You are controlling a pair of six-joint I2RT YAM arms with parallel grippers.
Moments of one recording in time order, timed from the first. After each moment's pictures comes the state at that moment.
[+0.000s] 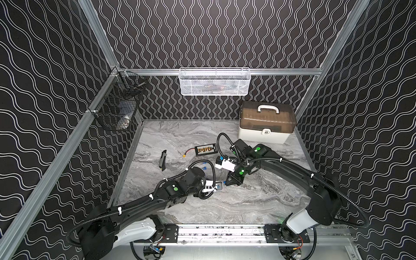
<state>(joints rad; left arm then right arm) -0.81 1.10 0.61 -0.26 -0.01 0.79 0.74 1.59 1.32 -1.05 -0.46 -0.34</state>
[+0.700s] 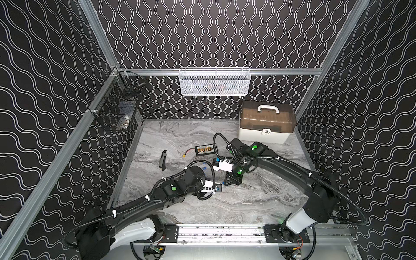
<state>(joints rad) -0.82 1.06 0.66 -0.33 -0.04 0.91 0.78 1.63 1.41 -1.12 -0.43 -0.44</state>
